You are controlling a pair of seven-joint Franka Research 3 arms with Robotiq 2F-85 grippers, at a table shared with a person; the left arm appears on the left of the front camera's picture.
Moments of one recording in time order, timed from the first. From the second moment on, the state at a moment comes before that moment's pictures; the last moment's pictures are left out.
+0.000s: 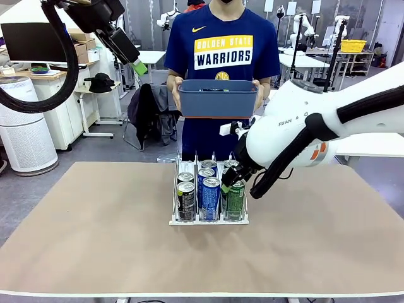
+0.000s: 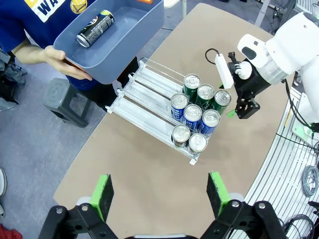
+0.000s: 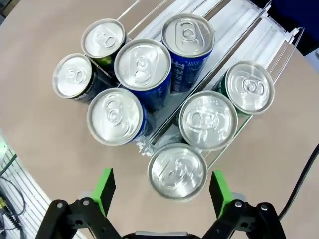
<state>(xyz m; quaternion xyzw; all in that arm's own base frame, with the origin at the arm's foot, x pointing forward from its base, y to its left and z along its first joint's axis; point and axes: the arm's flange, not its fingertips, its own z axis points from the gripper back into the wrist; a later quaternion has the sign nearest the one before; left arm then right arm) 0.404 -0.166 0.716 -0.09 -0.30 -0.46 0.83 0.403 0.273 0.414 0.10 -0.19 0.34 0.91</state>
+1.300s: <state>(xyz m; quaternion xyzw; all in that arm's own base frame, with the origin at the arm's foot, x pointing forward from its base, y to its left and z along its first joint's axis) 0.404 -0.166 0.716 -0.09 -0.30 -0.46 0.83 0.376 0.265 0.444 0.10 -0.17 0.35 0.91</state>
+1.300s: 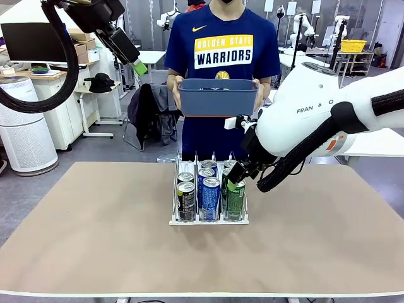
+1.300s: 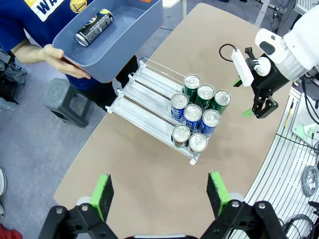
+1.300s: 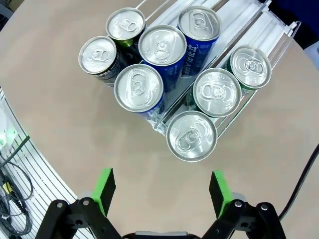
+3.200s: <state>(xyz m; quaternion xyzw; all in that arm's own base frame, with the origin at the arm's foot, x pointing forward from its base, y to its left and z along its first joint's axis) 0.404 -0.166 0.716 -0.09 -0.30 -0.46 0.83 0.332 0.146 0.776 0.14 -0.32 0.38 0.85</state>
